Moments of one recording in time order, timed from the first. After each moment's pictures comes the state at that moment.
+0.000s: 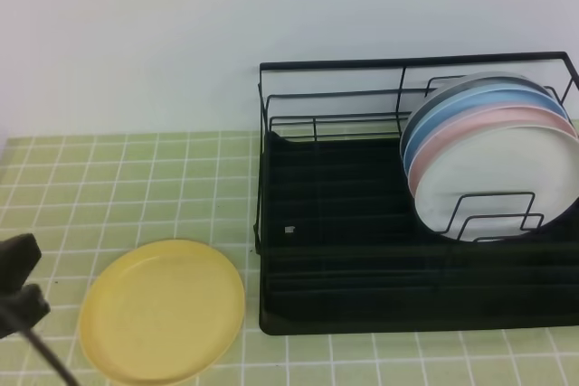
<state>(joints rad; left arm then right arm) -0.04 0.65 -0.48 -0.76 0.37 0.40 0.05 0.26 -0.50 0.05 0.27 0.16</state>
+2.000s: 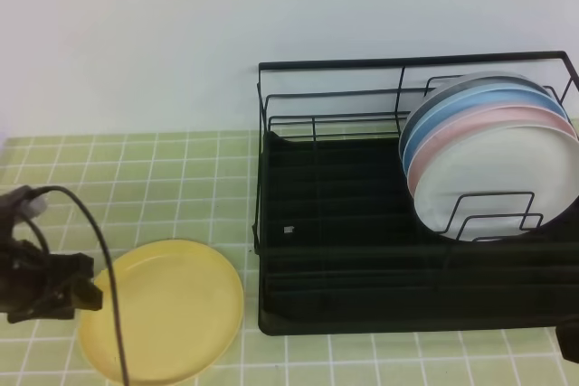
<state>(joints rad) 0.21 1.69 -0.88 -0.69 0.71 0.57 0.19 0.80 -0.74 0.81 0.99 -0.73</state>
